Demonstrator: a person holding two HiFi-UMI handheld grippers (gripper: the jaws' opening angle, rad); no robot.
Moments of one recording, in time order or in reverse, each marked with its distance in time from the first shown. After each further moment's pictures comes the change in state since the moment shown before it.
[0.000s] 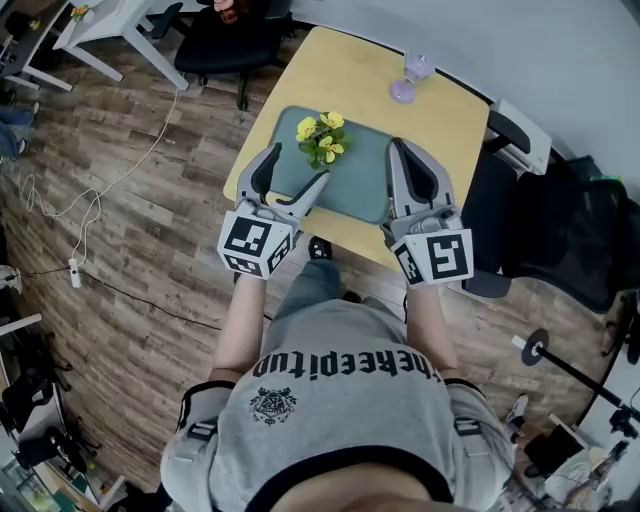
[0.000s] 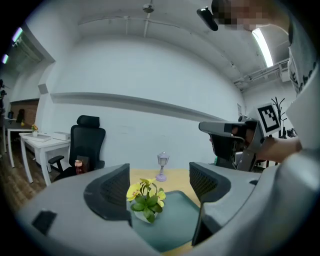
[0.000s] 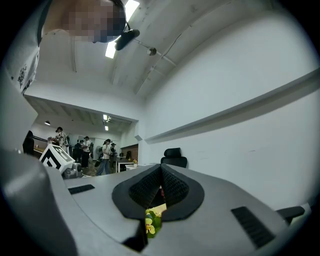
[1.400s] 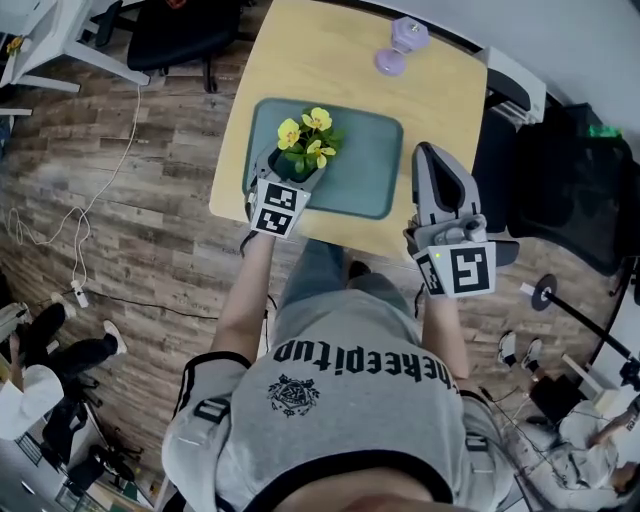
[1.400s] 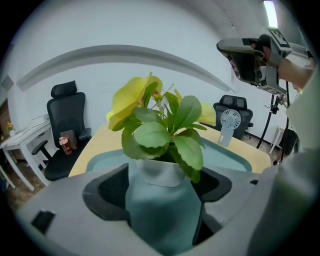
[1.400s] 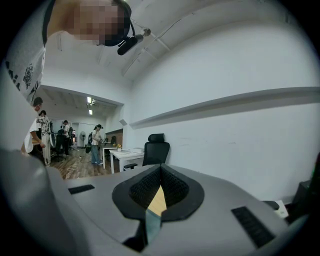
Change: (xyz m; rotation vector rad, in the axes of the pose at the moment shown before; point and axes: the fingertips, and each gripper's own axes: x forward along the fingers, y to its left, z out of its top) left arm 0.118 0.049 -0.201 0.137 0.454 -0.137; right arm 0.011 -0.063 -0.057 -0.016 0.180 -0.184
